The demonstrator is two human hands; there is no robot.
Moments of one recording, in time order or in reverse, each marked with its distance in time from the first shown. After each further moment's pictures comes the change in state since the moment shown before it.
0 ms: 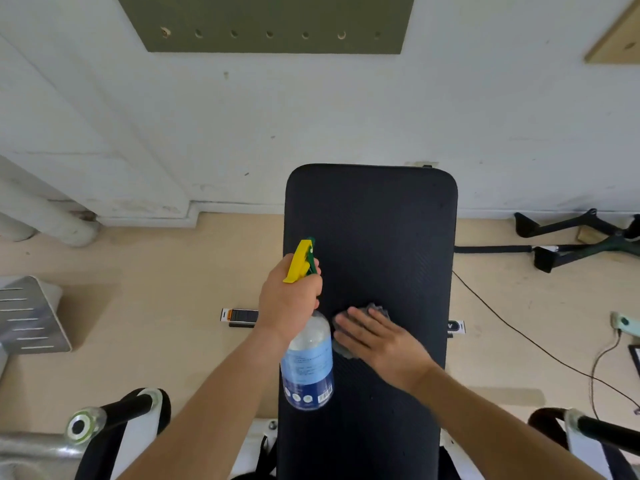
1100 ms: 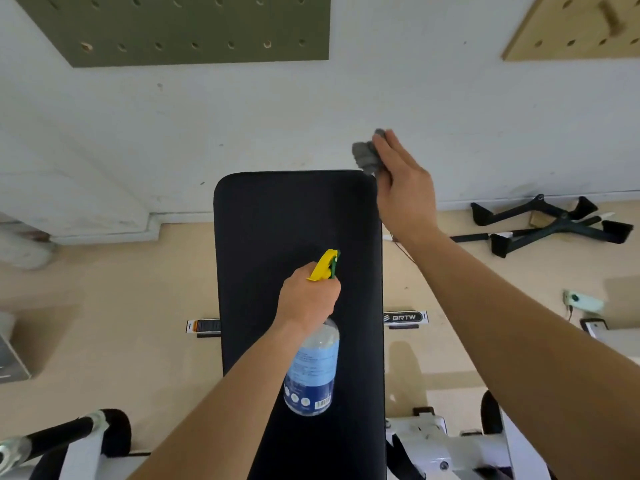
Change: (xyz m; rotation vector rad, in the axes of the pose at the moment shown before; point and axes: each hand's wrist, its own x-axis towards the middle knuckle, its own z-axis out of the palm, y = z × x) left_hand -0.027 0.025 0.126 0.310 -0.203 -0.060; right_hand 0.035 0.190 -0.158 0.393 0.620 0.793
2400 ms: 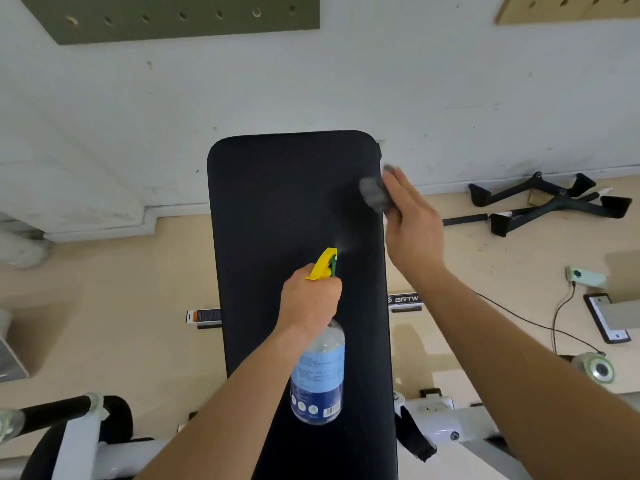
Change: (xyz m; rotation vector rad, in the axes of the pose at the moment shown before) left_hand -0.023 -0.063 0.018 -0.038 0.028 -0.007; right_hand -0.125 0.009 0.005 -0.032 0.044 0.043
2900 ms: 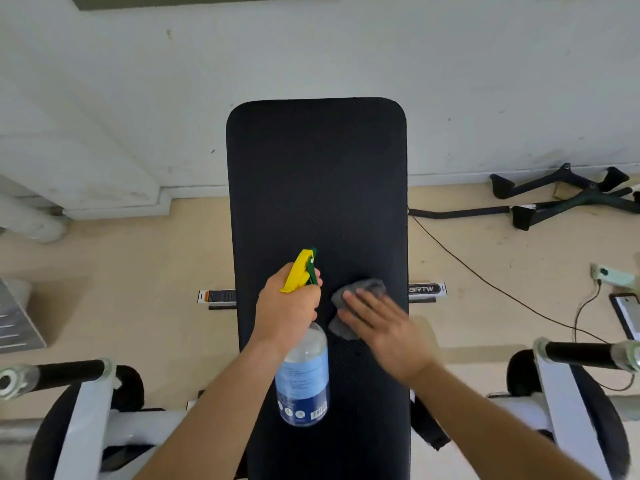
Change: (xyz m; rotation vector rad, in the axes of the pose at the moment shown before) left_hand -0.021 -0.057 -0.035 -0.156 0.083 0.029; right_hand -0.188 0.036 0.066 -0.305 -0.432 -0.588
